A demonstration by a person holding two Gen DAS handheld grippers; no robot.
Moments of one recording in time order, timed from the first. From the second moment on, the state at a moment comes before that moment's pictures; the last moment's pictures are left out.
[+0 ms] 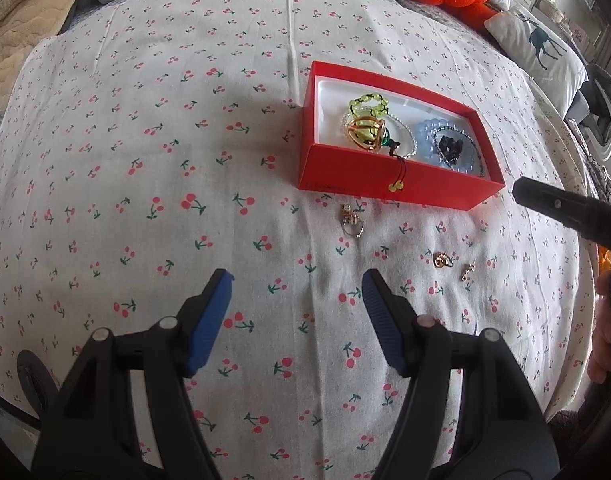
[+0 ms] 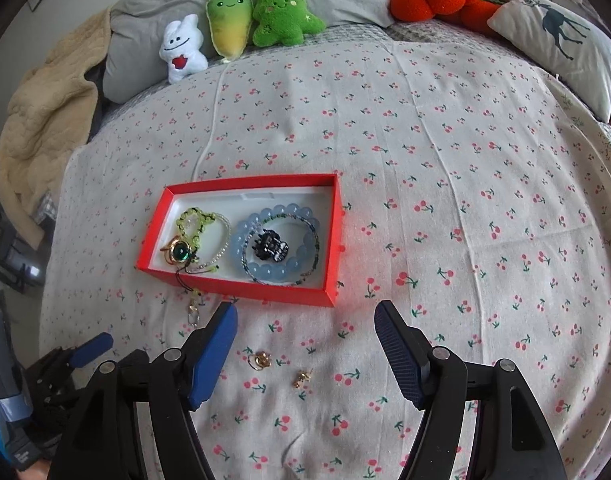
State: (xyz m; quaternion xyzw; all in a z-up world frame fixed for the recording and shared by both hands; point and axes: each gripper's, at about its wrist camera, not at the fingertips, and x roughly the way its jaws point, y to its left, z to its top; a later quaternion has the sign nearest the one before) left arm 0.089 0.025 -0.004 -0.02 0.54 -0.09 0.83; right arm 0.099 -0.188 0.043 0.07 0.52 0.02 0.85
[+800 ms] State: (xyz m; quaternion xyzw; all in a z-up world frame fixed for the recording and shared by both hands) left arm 0.105 0.014 -0.021 -0.15 0.56 -0.11 0.81; right arm 0.085 -0.212 0.009 0.12 0.60 0.00 0.79
